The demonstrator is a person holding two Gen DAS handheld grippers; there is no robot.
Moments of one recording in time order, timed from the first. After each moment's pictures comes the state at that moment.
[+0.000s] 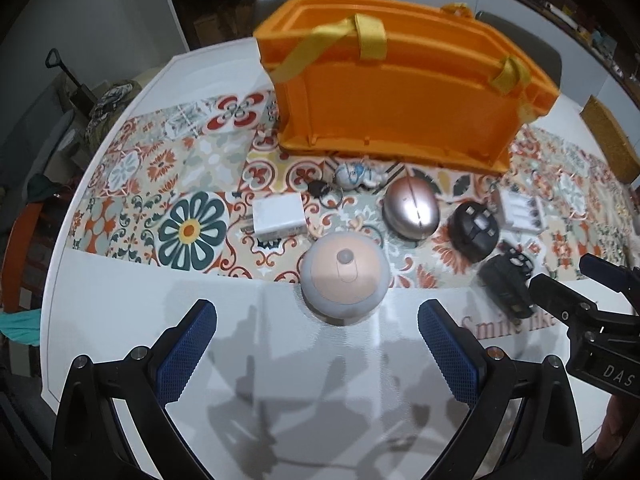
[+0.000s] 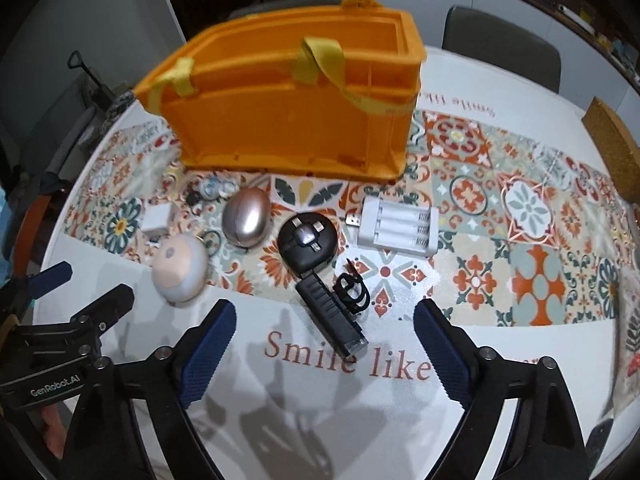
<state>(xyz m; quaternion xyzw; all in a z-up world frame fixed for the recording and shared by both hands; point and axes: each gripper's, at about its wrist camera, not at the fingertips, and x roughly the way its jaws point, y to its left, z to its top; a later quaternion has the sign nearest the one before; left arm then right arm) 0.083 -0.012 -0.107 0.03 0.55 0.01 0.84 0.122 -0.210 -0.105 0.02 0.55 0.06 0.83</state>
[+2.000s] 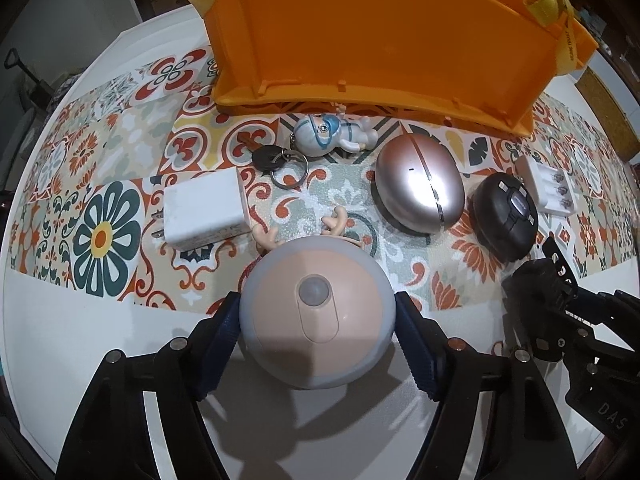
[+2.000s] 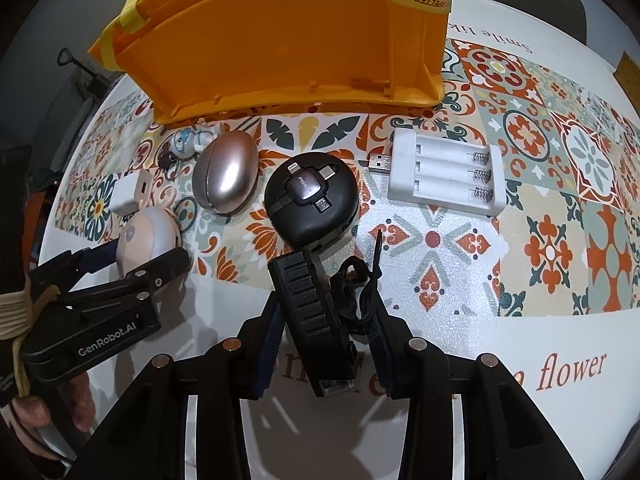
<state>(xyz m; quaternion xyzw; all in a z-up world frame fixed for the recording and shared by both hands) 0.138 -0.021 -0.185 0.02 0.59 -0.04 0.81 0.140 -0.203 -0.171 0.05 0.60 0.08 0.79</state>
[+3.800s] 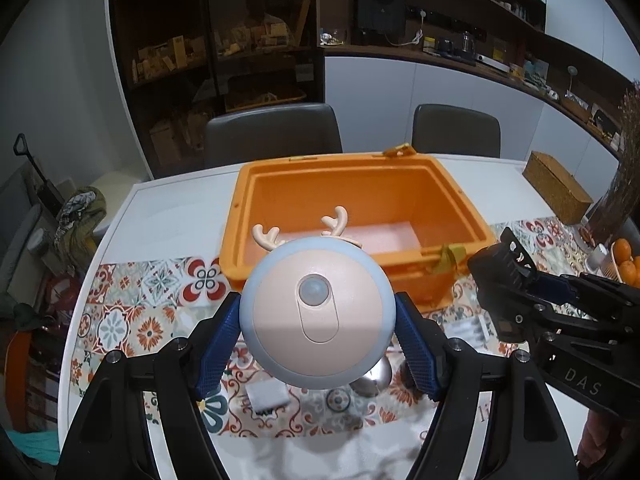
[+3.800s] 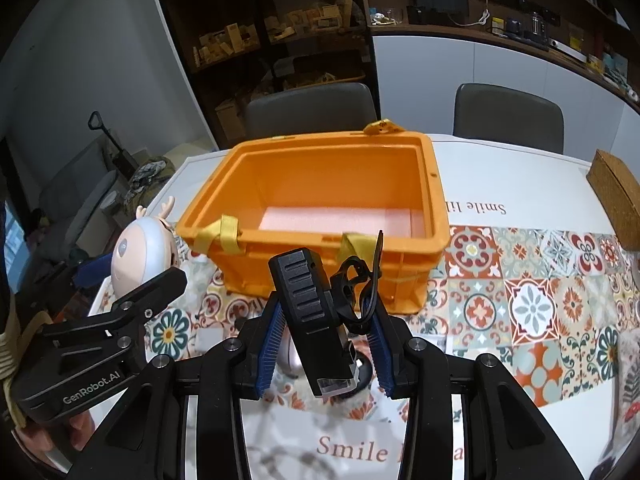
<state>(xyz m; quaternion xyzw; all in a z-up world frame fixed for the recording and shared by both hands) 0.161 -0.020 0.011 0.04 0.40 -0.10 0.91 0.176 -0.190 -0.007 0.05 0.44 0.07 0.90</state>
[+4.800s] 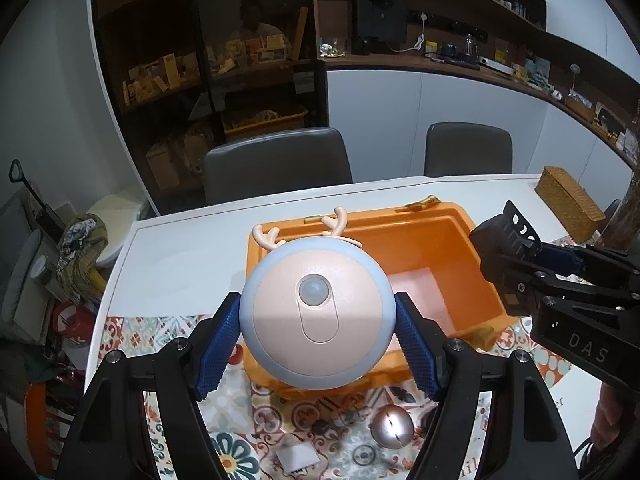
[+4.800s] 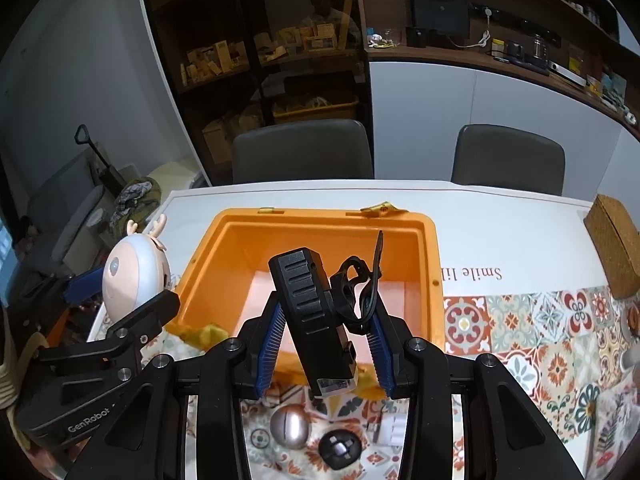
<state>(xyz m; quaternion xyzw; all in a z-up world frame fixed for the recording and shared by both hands) 0.243 -0.020 0.043 0.07 0.40 -0.10 0.91 0.266 -0.183 0.037 0.04 0.42 0.05 0.90</state>
